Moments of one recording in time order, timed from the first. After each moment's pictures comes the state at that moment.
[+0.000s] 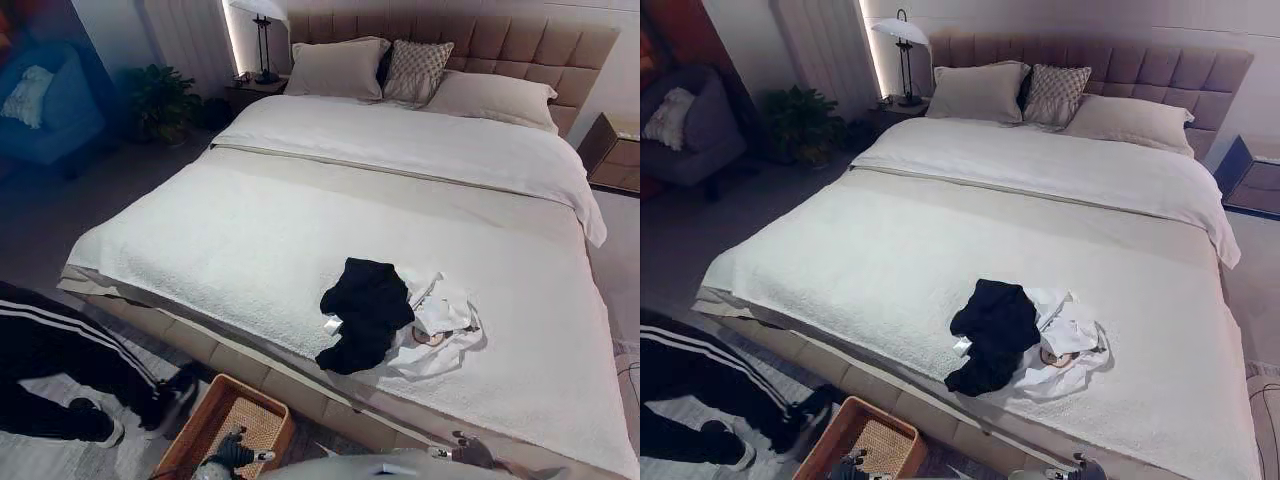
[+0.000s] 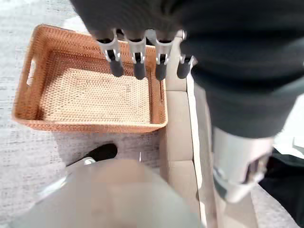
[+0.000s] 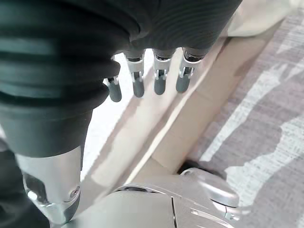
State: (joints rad) left arm 0.04 0.21 -0.26 1.20 0.10 -0.09 0.11; right arm 0.09 -0.25 0.17 1.15 0.01 -0.08 -0.12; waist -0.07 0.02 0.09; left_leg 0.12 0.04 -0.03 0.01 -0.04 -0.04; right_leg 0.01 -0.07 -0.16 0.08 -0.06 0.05
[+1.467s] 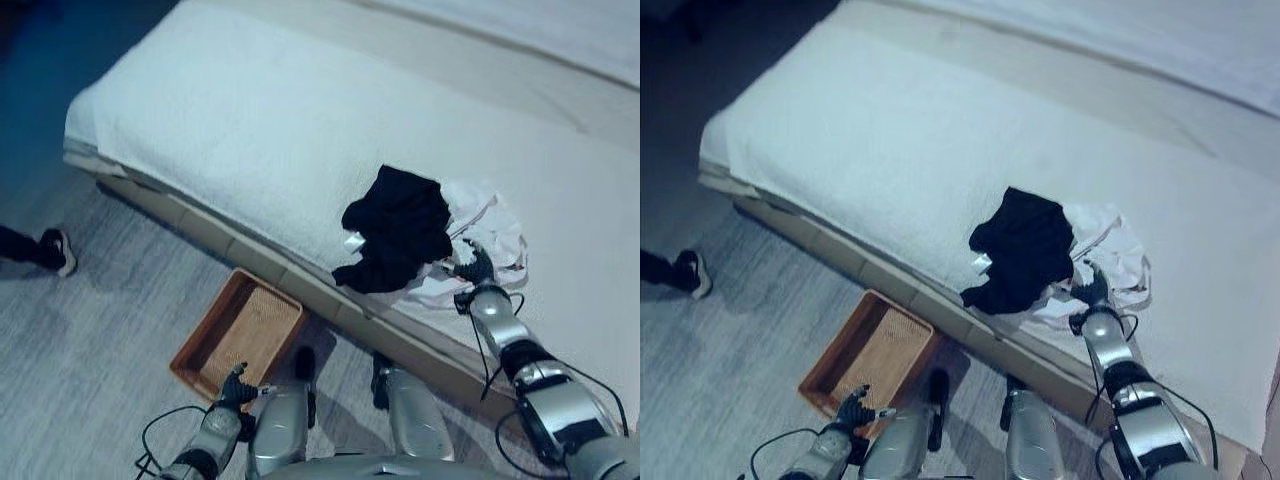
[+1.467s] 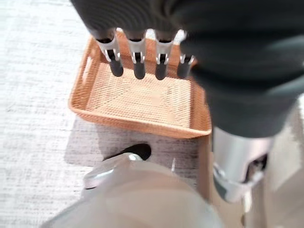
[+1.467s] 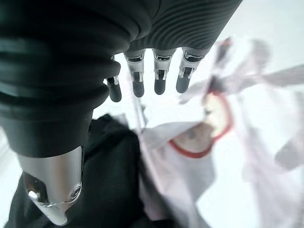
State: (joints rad) left arm -0.11 0.25 -0.33 1.06 -0.03 -0.10 0.24; right arm -0.59 -0.41 0.21 0.99 0.05 -0.08 -0.36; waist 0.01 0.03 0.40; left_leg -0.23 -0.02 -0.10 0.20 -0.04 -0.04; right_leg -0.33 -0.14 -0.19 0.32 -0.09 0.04
